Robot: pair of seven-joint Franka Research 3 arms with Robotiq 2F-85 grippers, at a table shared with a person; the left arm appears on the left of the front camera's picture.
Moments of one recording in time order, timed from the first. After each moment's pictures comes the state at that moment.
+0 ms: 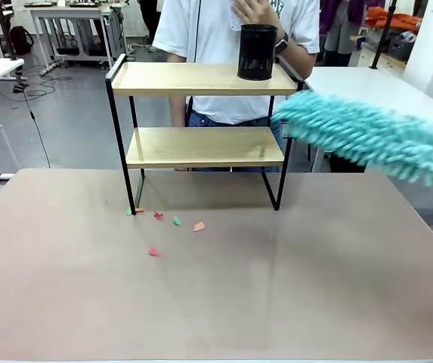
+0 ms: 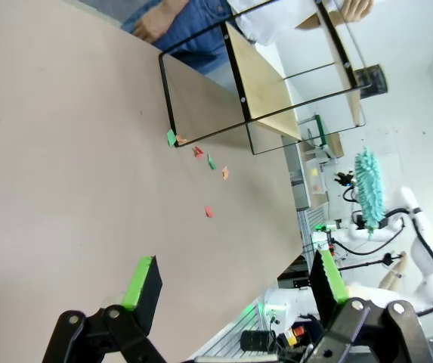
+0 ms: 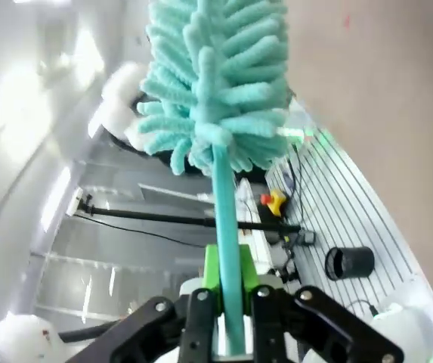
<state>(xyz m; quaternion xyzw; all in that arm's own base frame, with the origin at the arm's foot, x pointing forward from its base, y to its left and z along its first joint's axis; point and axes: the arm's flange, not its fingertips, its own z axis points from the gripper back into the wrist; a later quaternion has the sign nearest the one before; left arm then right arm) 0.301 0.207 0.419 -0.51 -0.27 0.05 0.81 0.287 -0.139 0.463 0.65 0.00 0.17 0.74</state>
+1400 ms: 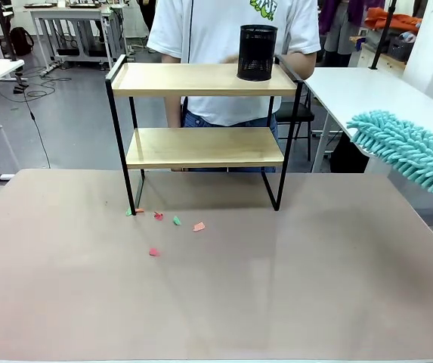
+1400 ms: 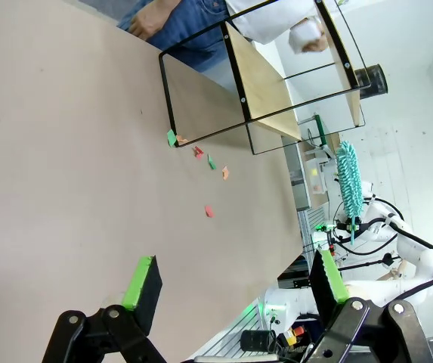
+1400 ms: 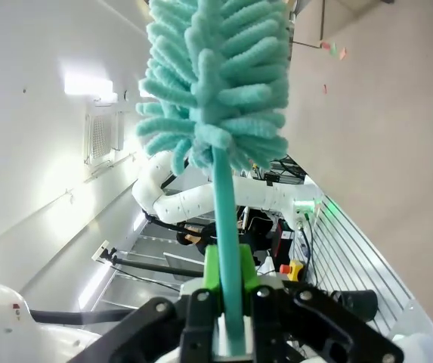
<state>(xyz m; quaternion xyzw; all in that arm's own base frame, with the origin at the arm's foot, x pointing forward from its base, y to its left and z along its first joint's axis) 0.301 0.206 0.419 -0.51 -0.27 0.05 0.81 0.245 -0.220 0.366 0.71 -0.08 0.03 0.70</state>
